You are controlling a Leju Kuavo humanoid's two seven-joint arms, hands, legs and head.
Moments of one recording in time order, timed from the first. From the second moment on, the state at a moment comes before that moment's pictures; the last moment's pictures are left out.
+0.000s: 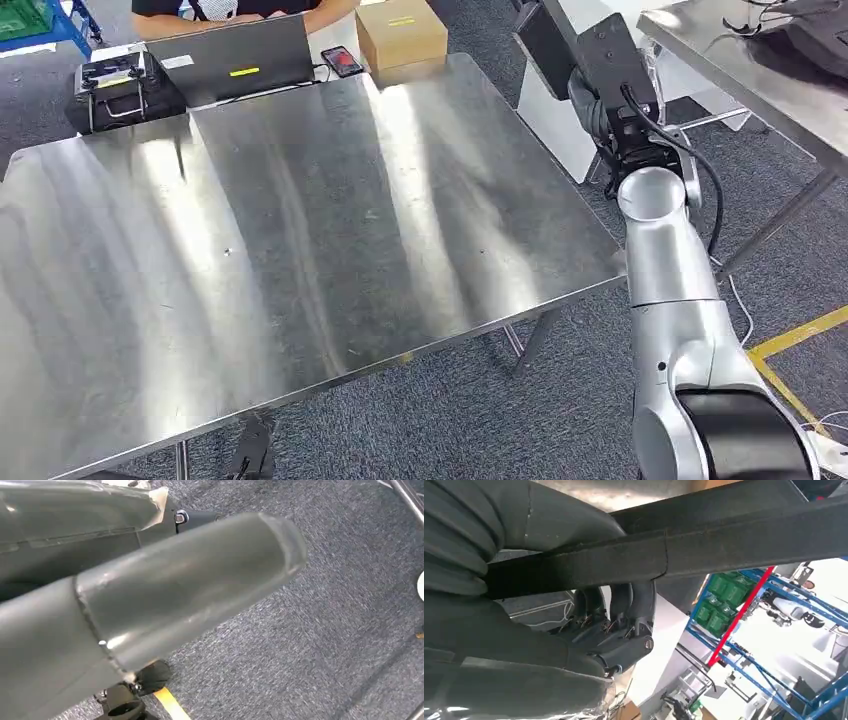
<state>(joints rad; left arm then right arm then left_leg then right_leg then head) -0.16 -0.14 0.31 -0.26 -0.25 0.24 -0.63 -0.96 0.04 0.37 -0.93 0.66 -0.06 0.06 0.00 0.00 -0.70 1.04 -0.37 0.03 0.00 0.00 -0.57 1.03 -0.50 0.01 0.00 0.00</state>
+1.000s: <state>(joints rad) -0.18 -0.13 0.35 -0.26 -0.23 0.26 -0.61 -0.96 0.06 0.37 -0.89 0.69 -0.05 0.06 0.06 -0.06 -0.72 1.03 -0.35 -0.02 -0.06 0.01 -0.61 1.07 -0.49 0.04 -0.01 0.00</state>
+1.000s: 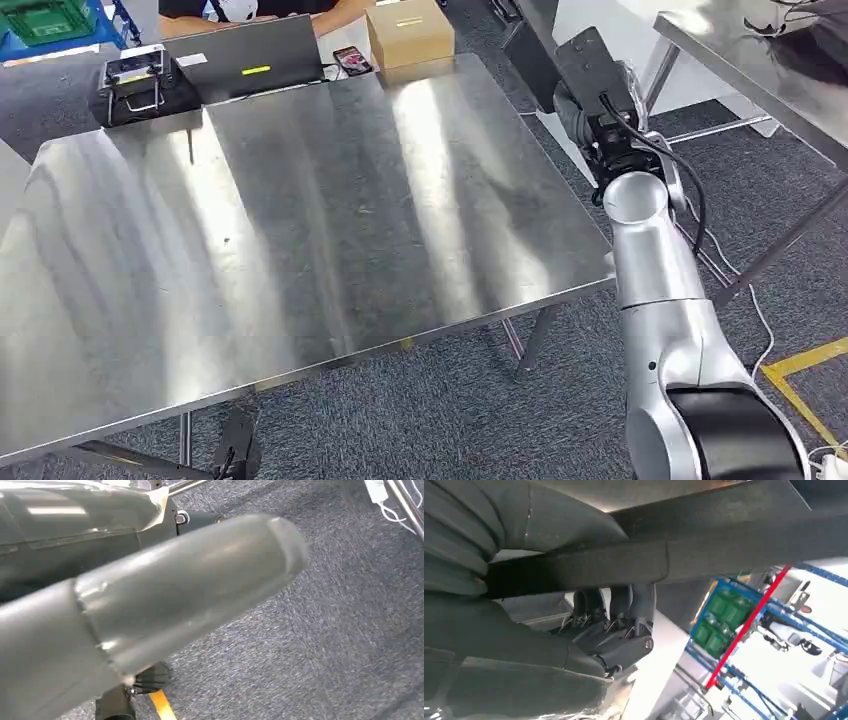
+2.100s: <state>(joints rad) -0.21 -0.13 0.37 -0.26 -0.21 0.26 -0.62 -0.99 0.06 0.39 -0.83 0.77 -0.06 0.10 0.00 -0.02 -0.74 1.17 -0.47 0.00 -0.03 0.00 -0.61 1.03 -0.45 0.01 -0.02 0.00</state>
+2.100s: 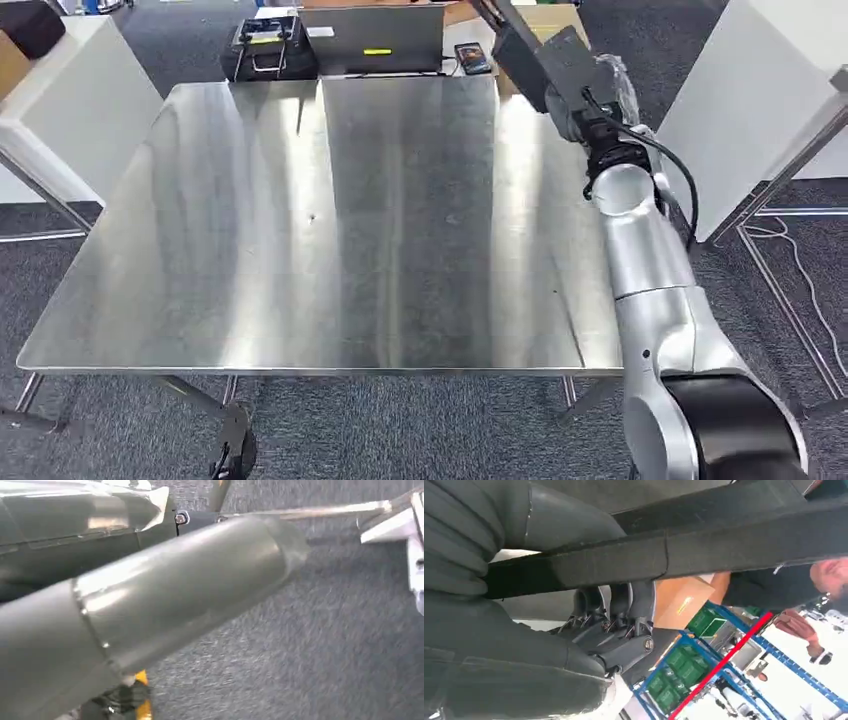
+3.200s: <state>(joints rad) -0.19 -0.11 0.51 -0.26 -0.05 0.15 -0.55 -0.96 0.23 0.47 -0.41 1.23 -0.15 0.25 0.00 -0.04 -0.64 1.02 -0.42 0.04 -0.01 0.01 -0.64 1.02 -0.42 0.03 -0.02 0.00</state>
